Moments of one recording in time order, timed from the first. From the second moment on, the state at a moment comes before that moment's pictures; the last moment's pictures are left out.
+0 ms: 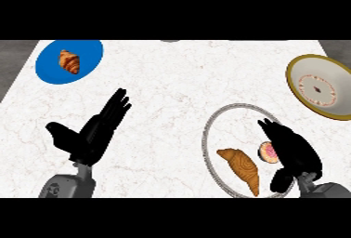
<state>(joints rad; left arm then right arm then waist) -0.12 0.11 -0.14 -1.55 0.23 -0.06 0.15 -0.08 -0.45 0.34 -1.62 0.82 0.36 0.50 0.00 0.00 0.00</state>
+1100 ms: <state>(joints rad) -0.09 0.05 -0.12 -1.57 0.17 -0.09 0.14 -0.11 -0.34 0.25 -1.39 1.00 0.20 0.17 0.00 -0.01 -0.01</state>
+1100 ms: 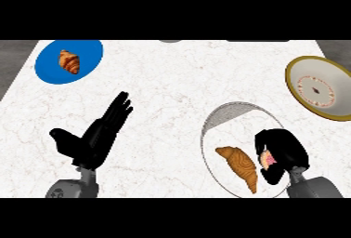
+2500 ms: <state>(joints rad) -0.09 0.05 -0.08 -1.58 0.18 -0.11 0.17 -0.30 -0.20 0.12 -1.74 1.20 0.28 0.67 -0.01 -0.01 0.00</state>
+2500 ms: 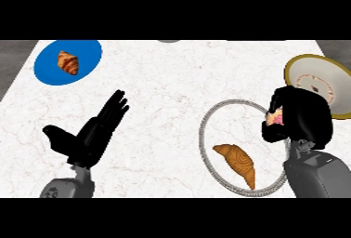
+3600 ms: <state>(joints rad) -0.11 0.03 -0.09 -1.59 0.16 -0.12 0.19 -0.59 -0.40 -0.26 -1.54 1.08 0.23 0.53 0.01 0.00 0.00</state>
